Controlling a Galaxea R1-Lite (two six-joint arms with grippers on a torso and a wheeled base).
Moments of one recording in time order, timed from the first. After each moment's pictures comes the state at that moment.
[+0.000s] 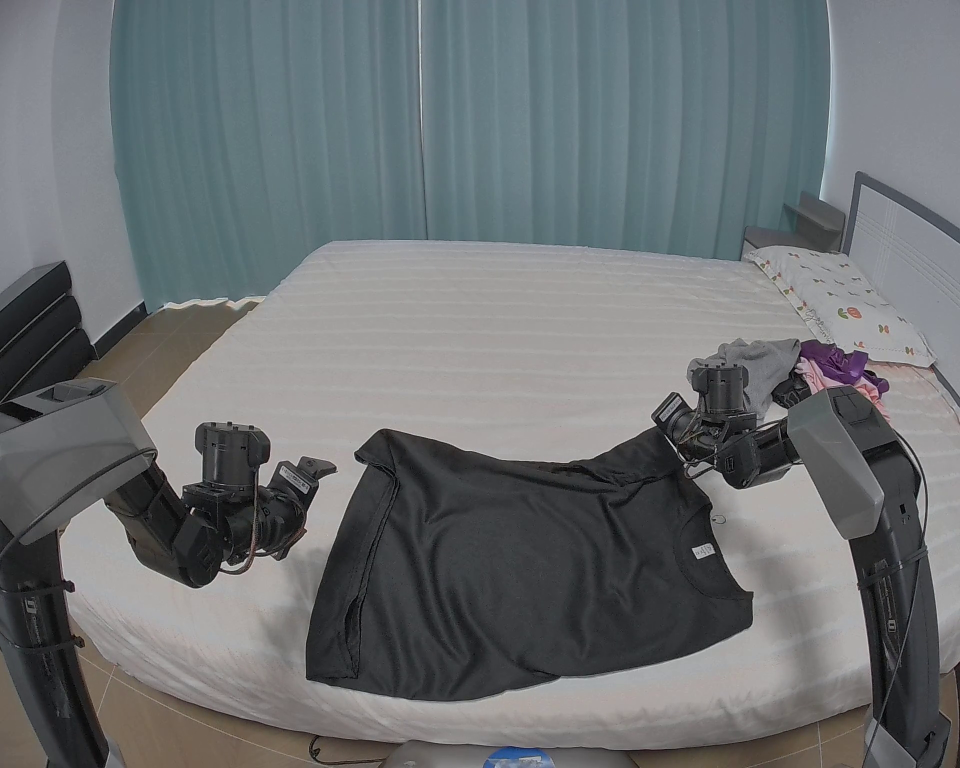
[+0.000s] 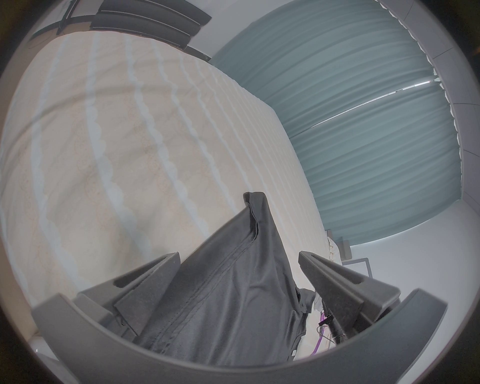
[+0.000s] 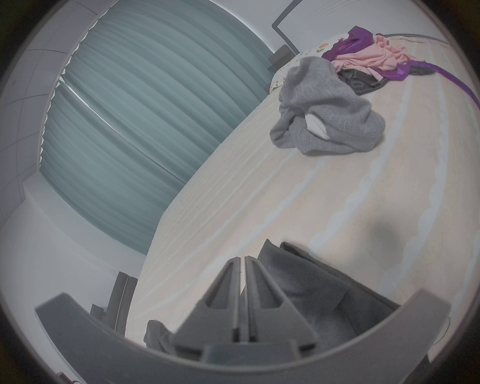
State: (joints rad) left arm -0.17 2.19 -0.79 -0.82 -0.05 -1.14; right arm 0.15 2.68 -1.76 -0.49 -0.03 0.87
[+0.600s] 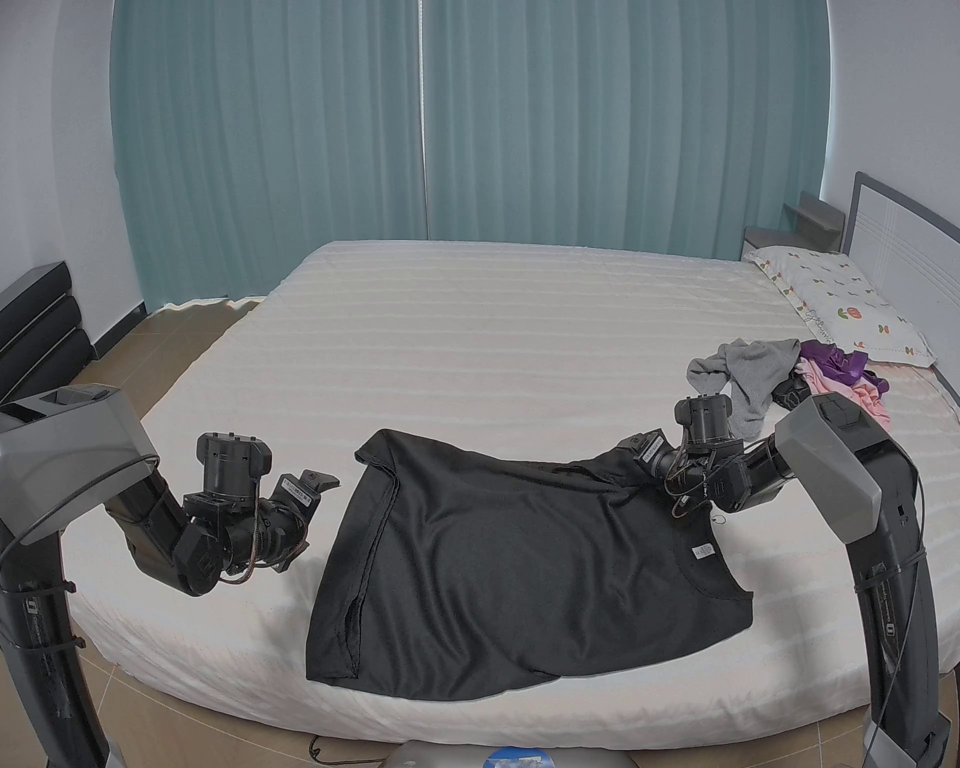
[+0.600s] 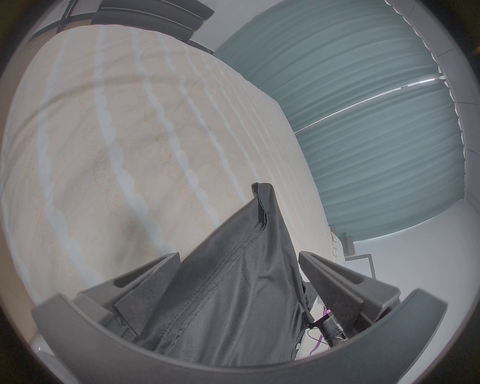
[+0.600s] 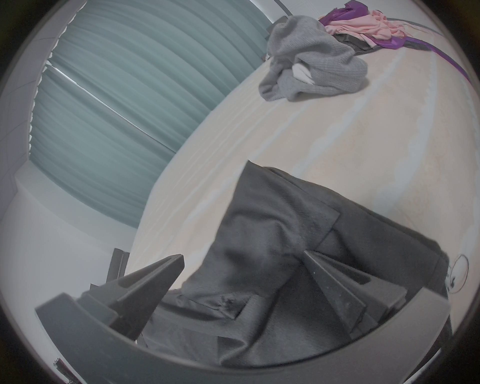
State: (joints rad) left arm -0.18 2.19 -0.76 -0.83 -0.07 -1.14; right arm 0.19 2.66 -1.62 -0.44 0.05 0.87
